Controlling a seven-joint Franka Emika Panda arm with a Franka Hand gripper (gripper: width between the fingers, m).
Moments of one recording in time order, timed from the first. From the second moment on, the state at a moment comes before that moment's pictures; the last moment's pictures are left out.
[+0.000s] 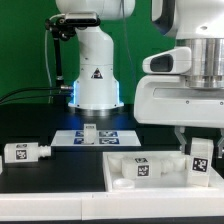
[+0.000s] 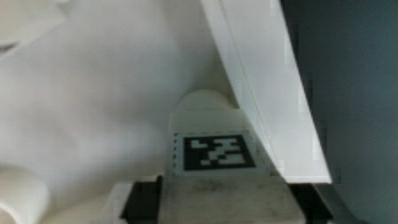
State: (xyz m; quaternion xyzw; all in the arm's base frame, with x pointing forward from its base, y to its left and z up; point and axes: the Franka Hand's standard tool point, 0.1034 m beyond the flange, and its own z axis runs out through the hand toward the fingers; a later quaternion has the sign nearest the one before) arm 0.640 0.115 0.074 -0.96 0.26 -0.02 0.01
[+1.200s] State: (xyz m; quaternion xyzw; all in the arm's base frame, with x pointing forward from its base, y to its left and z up) arm 0.640 0.116 0.071 -0.76 0.64 0.01 0.06
